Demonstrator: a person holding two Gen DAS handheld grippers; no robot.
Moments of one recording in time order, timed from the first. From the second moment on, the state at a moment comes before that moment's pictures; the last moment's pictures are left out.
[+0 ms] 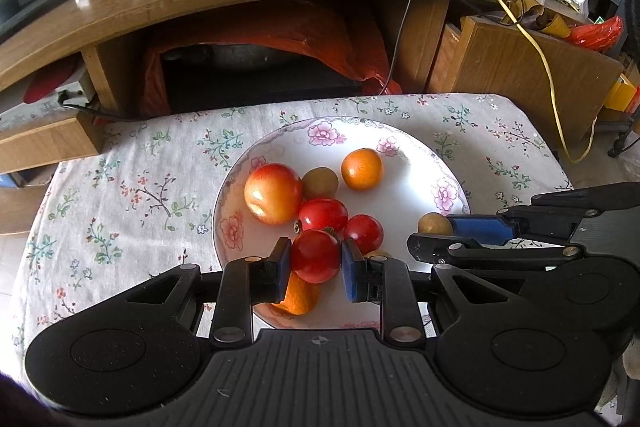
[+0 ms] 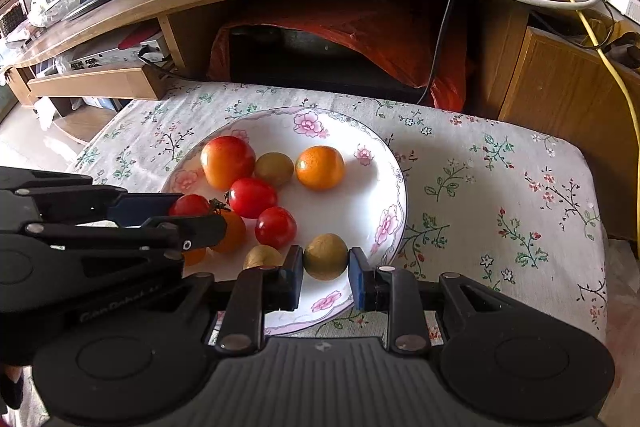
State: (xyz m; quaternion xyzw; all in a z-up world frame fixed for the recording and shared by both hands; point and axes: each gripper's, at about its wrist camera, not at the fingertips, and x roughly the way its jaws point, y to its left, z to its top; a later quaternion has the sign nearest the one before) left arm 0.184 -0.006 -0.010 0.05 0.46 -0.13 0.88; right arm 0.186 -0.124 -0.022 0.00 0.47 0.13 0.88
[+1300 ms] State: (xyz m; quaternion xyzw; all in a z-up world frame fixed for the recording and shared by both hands) left arm 0.205 -0.001 -0.021 0.05 0.46 -0.13 0.88; right arm 0.203 -0.120 -0.034 0.00 0.47 0.12 0.88
